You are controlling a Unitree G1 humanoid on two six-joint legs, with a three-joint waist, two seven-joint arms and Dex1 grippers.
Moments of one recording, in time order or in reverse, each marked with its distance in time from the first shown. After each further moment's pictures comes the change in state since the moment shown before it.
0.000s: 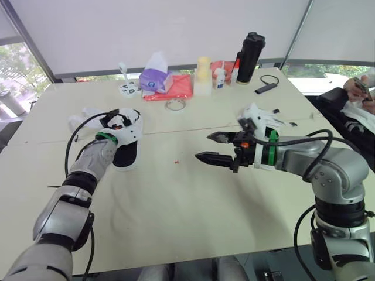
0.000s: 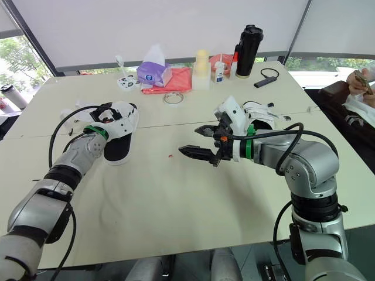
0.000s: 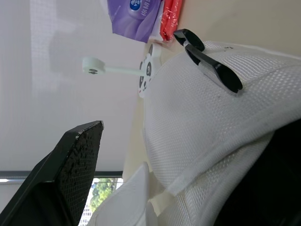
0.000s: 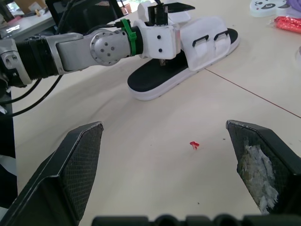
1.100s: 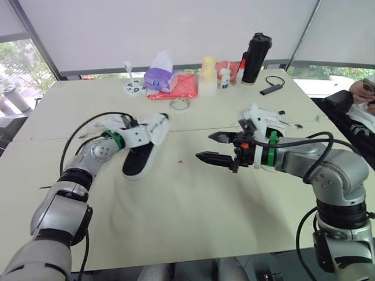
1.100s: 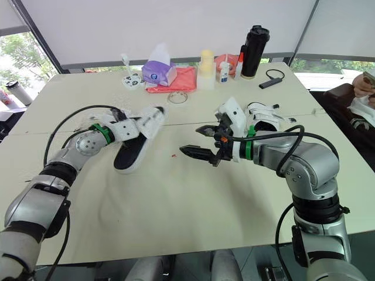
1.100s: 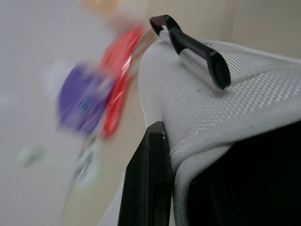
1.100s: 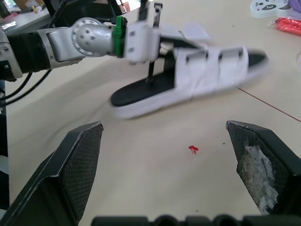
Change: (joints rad) left arm 0.007 0.045 -0.019 -0.048 -0.372 -0.672 -0.673; right arm 0.017 -0.036 0.012 0.004 0.025 -0.046 -0.042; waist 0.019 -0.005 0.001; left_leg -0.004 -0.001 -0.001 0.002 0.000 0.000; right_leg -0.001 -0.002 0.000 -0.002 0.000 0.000
